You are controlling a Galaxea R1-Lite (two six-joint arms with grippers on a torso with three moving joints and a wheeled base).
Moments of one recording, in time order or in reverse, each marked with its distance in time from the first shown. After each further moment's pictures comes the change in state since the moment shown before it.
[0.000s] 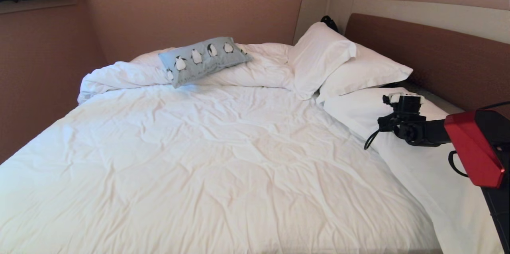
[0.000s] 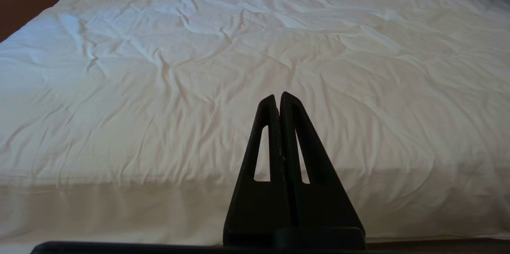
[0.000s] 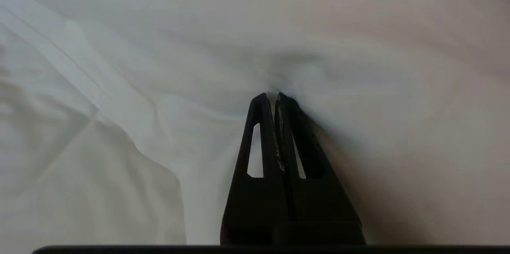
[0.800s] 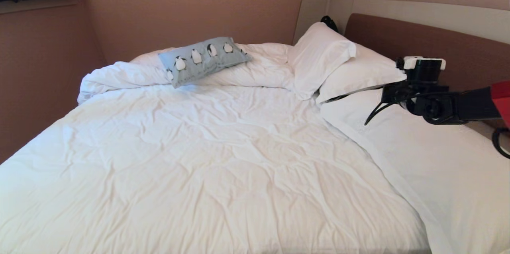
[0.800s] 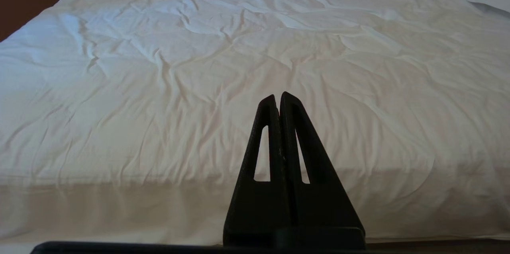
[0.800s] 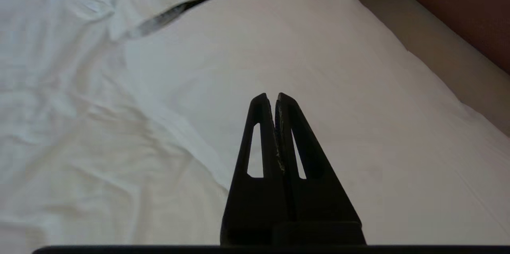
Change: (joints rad) left arm 0.000 0.000 0.000 0.000 0.000 0.000; right arm 0.122 -0.393 0.279 -0.017 0.002 0.176
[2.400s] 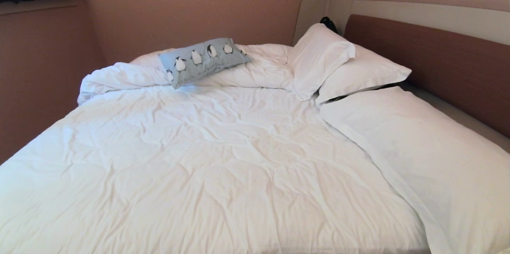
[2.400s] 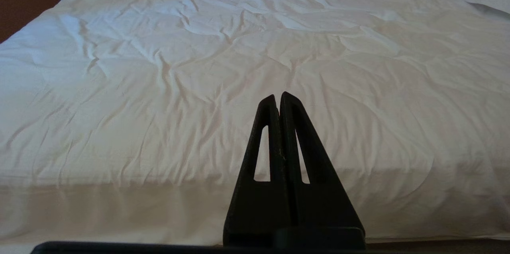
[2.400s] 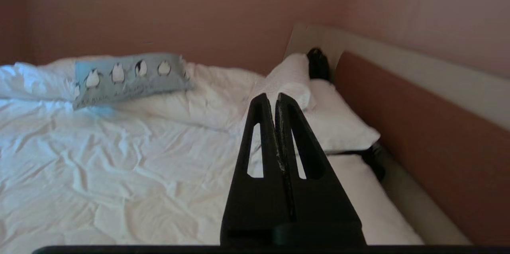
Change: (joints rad) left arm 0.000 0.000 0.000 0.000 0.000 0.001; right arm 0.257 -1.332 0.751 0.002 0.263 -0.200
